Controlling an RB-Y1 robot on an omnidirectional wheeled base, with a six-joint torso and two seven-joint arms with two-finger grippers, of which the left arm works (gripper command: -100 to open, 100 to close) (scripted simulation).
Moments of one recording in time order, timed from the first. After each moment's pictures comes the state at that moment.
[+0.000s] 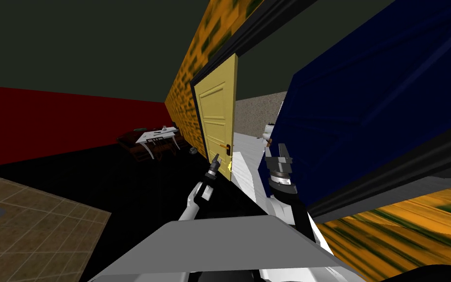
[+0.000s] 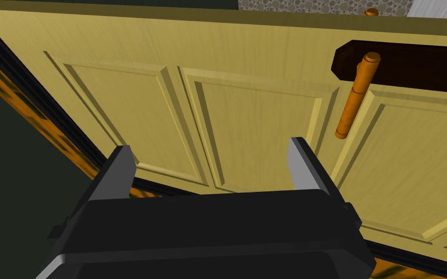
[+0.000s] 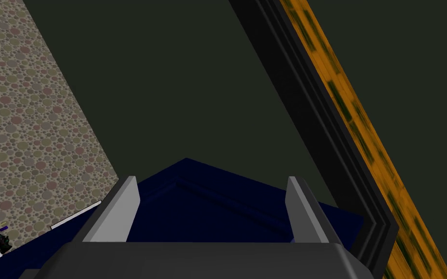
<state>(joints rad) -0.05 0.07 -0.32 -1.41 -0.14 -0.52 0.26</state>
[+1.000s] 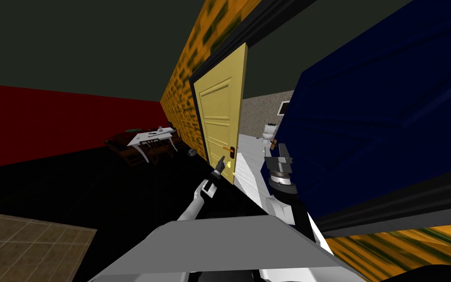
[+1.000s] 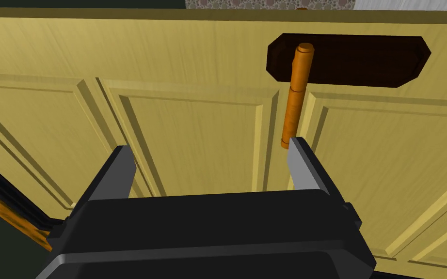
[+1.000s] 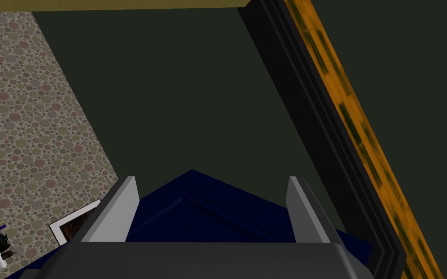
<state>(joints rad) -0.20 0.05 -0.38 -1.17 -0.16 -0.48 0.30</state>
